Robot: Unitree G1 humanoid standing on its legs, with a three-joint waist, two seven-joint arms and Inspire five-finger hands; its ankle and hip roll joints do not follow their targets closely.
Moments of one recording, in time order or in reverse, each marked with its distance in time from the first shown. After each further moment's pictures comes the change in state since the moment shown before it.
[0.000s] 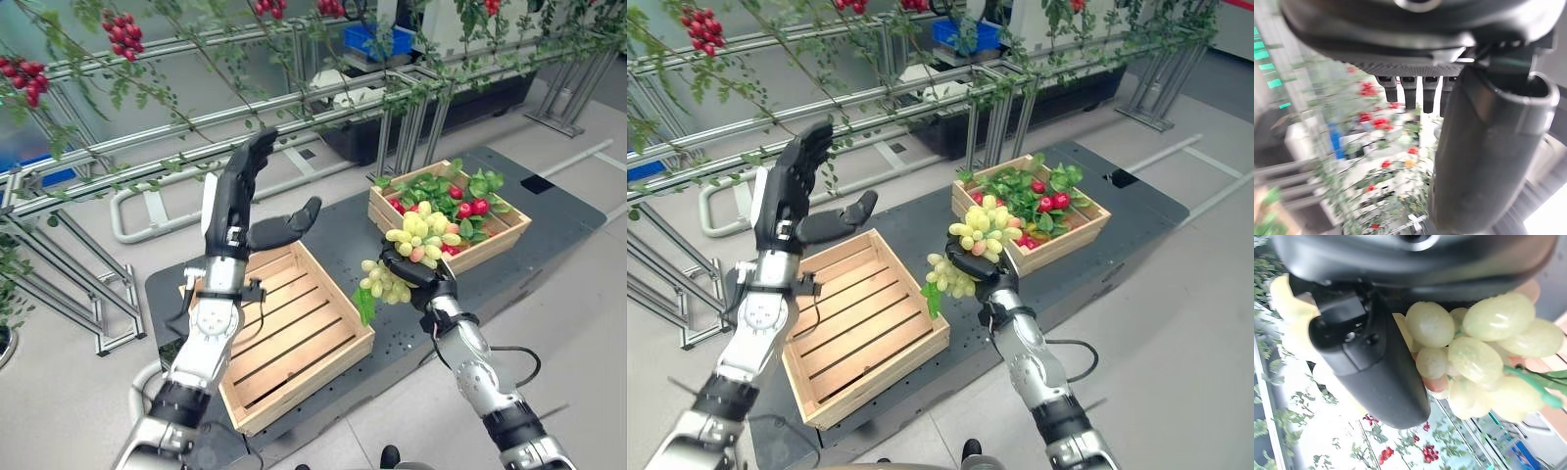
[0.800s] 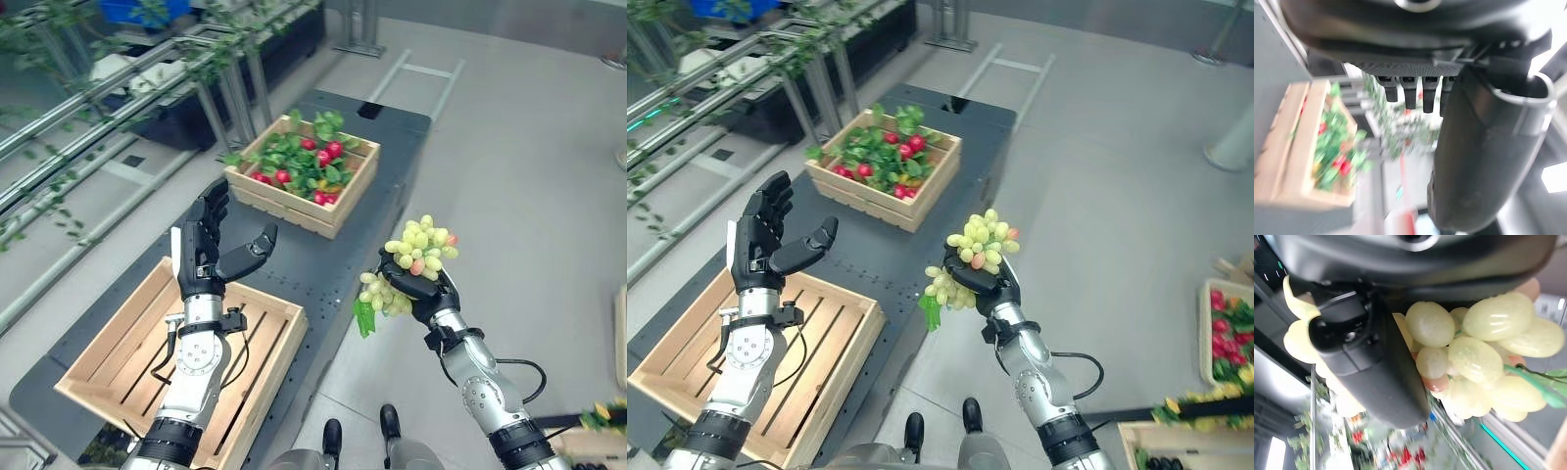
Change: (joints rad) left arm 0.098 0.043 0.054 0.033 0.023 0.080 0.066; right arm 0.028 -0.016 0.013 0.015 -0.040 -0.017 0.106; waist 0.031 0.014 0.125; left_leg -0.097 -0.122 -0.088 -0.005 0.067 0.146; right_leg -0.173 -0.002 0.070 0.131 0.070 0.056
